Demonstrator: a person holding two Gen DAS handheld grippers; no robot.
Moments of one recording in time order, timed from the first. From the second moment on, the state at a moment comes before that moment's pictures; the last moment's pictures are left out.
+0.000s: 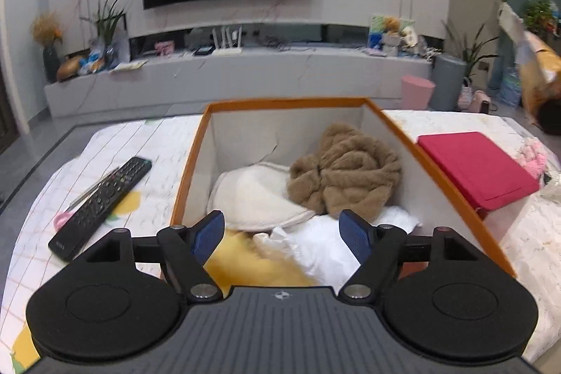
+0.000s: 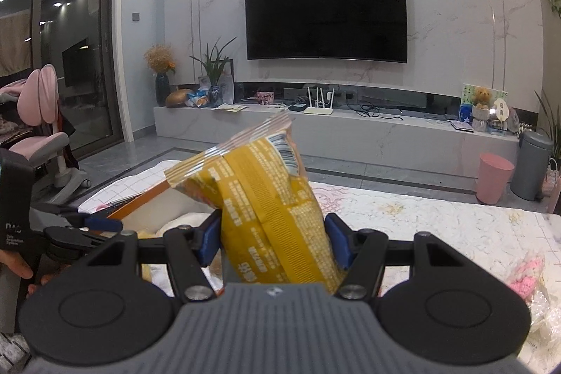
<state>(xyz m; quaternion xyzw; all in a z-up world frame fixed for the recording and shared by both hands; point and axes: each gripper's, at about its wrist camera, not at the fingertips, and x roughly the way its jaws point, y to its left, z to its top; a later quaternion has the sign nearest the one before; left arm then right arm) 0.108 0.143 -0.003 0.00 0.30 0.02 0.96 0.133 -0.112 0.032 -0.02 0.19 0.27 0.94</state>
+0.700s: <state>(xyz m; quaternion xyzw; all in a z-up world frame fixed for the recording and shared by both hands) 0.105 0.196 0.011 -0.11 0.27 0.05 0.96 0.132 -0.030 0.023 -0.09 0.25 0.33 0.91</state>
